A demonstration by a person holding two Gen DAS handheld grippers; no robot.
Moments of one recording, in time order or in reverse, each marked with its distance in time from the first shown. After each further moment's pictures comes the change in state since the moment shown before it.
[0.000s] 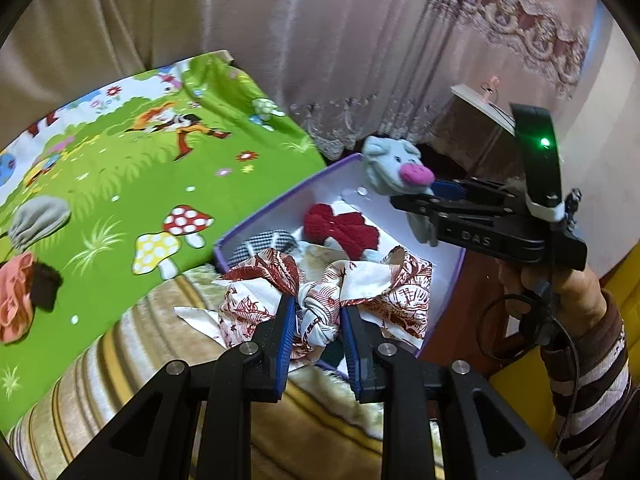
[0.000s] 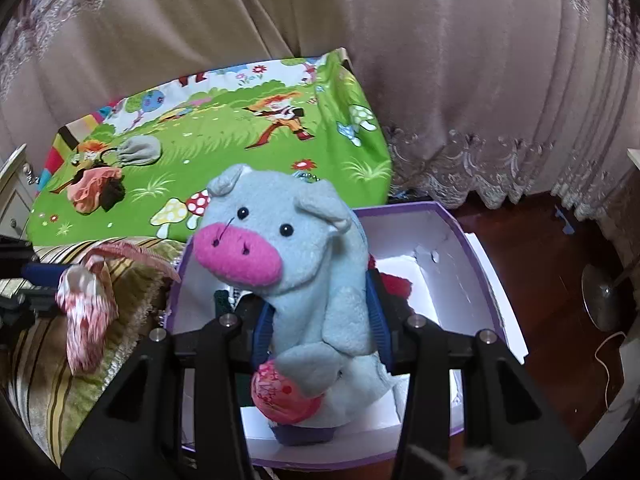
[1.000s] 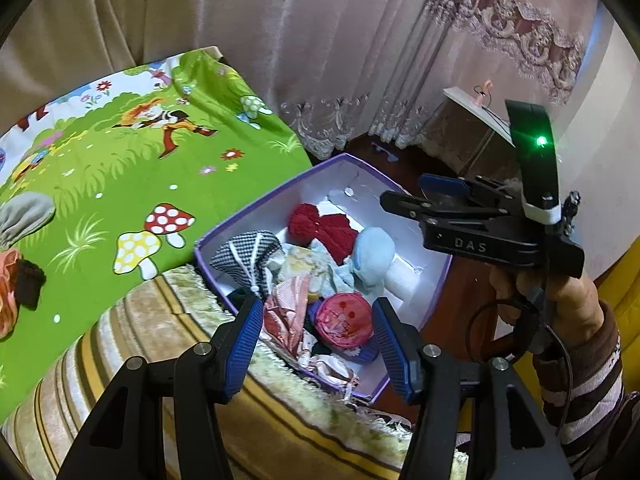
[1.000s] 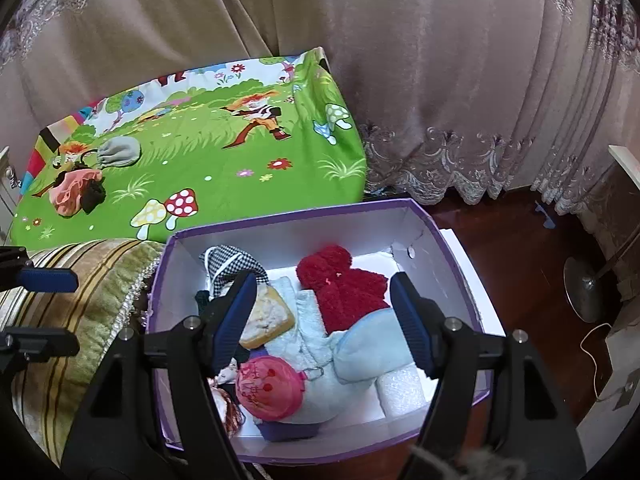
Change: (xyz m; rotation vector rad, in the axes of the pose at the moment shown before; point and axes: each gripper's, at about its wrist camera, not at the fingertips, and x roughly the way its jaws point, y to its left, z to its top) left arm 0.004 0.001 0.001 -0.035 -0.005 -0.034; right arm -0.004 -0.003 0.005 0.003 0.009 -0.071
